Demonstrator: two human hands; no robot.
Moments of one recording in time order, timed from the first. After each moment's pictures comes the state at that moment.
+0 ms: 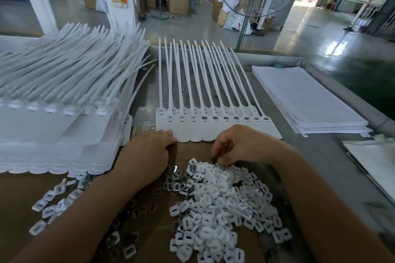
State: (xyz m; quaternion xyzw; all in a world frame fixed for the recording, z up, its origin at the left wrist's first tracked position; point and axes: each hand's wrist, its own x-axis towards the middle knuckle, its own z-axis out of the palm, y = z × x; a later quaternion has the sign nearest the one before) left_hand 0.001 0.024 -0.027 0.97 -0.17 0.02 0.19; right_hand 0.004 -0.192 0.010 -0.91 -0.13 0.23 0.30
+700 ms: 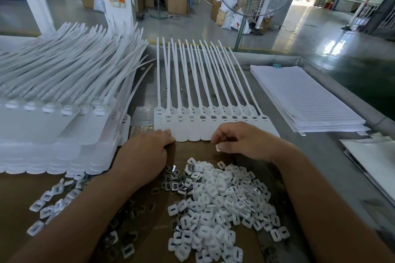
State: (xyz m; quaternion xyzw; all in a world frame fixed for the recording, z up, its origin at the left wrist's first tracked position) left_hand 0.003 0.024 -0.029 0.97 -0.18 0.02 0.19; right_hand 0.002 -0.199 0.009 -0.91 -0.15 0.18 0.34
